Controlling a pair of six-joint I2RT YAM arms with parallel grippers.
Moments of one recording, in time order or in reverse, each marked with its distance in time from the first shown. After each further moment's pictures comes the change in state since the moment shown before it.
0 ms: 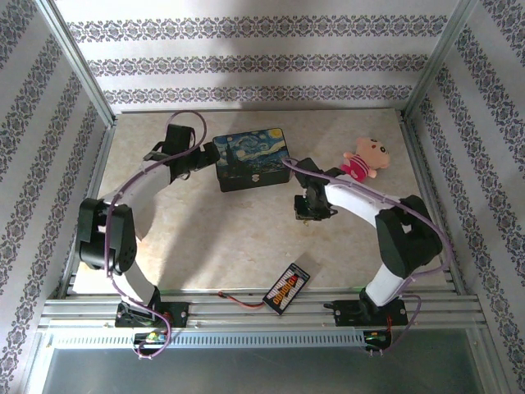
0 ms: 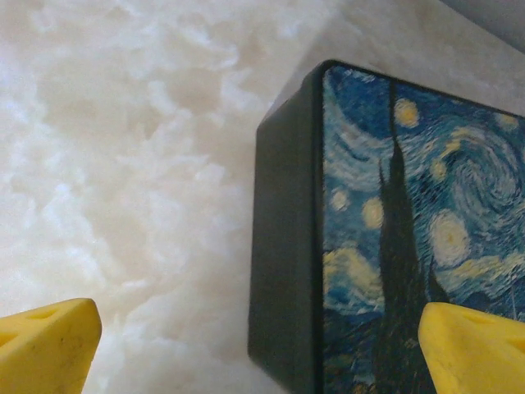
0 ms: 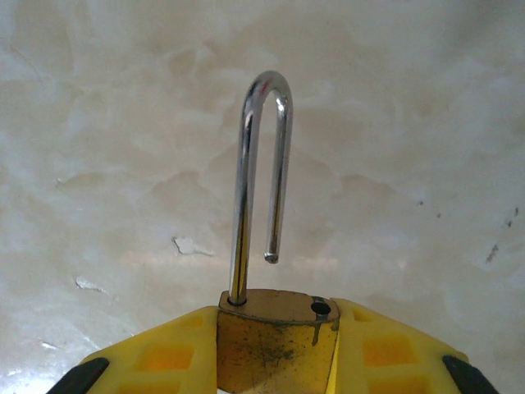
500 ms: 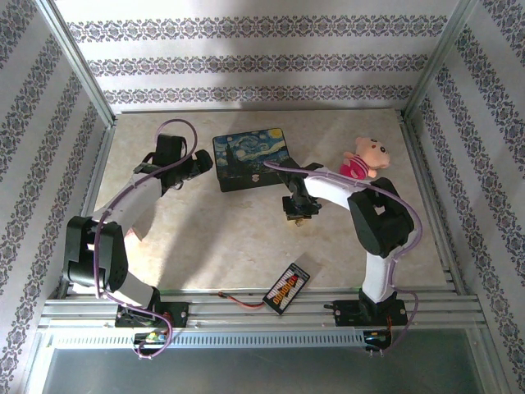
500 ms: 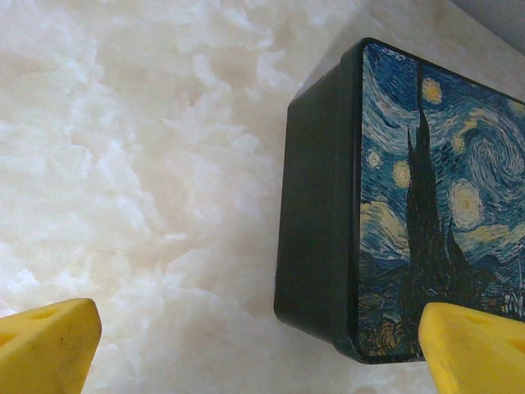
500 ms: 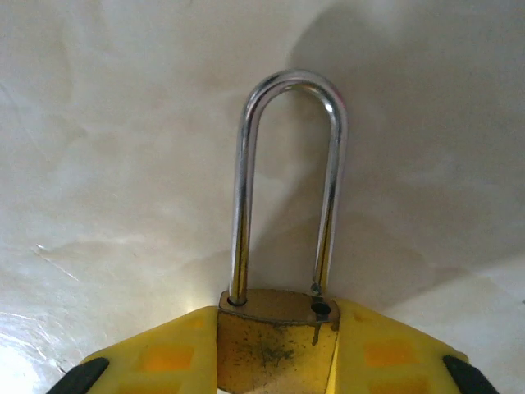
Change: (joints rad) left arm 0.024 -0.127 -0.122 0.008 -0.001 -0.023; right arm 0.051 0.210 0.137 -0.027 0.029 -0.047
